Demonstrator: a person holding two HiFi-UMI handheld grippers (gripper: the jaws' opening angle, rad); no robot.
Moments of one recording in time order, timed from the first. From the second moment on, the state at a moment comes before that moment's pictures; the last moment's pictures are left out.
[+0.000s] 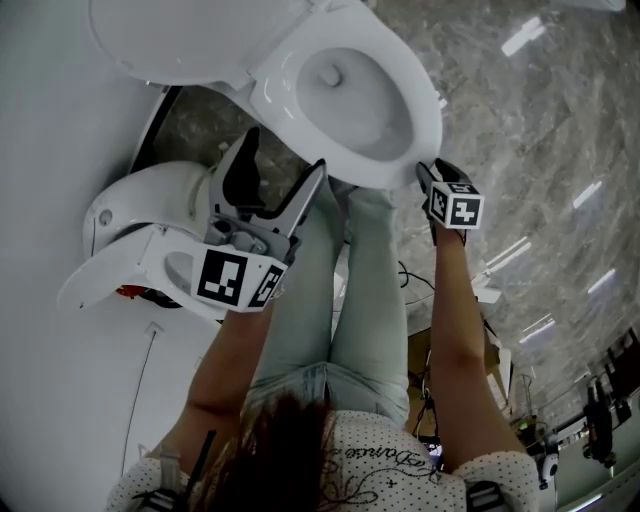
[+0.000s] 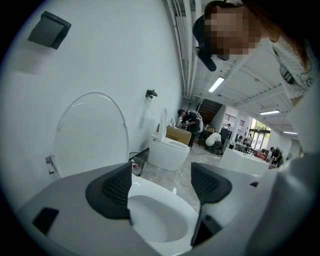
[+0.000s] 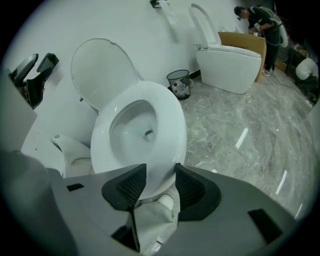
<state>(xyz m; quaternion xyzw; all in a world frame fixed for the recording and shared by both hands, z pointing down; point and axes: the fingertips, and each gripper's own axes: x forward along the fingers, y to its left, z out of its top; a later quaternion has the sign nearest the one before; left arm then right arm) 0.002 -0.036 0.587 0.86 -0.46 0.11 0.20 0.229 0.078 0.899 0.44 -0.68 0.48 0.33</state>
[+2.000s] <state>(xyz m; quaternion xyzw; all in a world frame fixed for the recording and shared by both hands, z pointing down) -0.032 -0.031 0.311 0.87 -0.48 0.04 0.10 0.181 -0.010 0.436 0.51 -0.81 0.27 0.09</state>
